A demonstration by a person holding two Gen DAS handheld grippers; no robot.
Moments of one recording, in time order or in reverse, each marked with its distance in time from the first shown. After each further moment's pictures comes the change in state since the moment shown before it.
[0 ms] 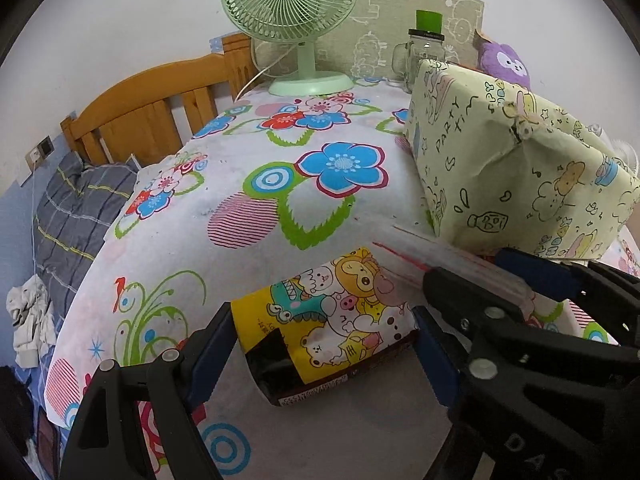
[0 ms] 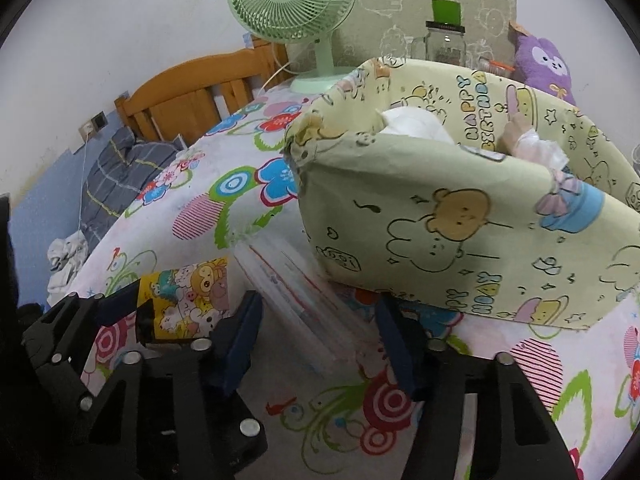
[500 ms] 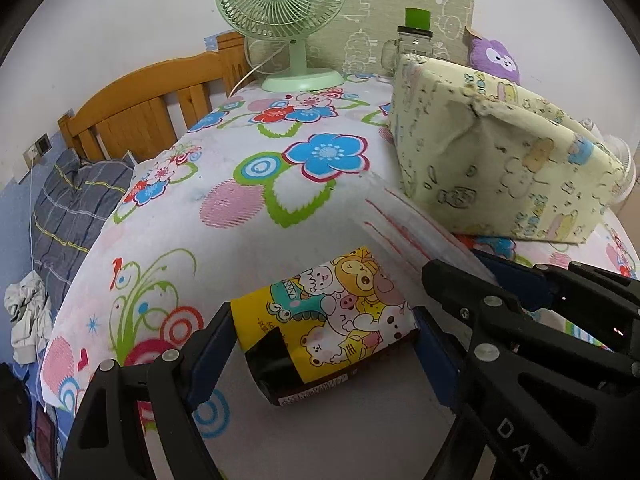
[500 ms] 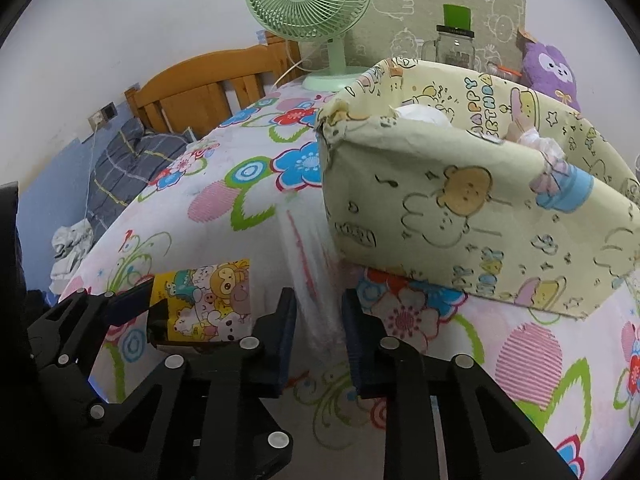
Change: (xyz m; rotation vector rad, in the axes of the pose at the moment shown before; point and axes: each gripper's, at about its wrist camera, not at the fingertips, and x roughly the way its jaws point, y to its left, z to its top) left arm -0.013 -0.011 -0.015 0.009 0.009 -0.019; right arm -0.014 0.006 -0.014 -0.031 0.000 0.017
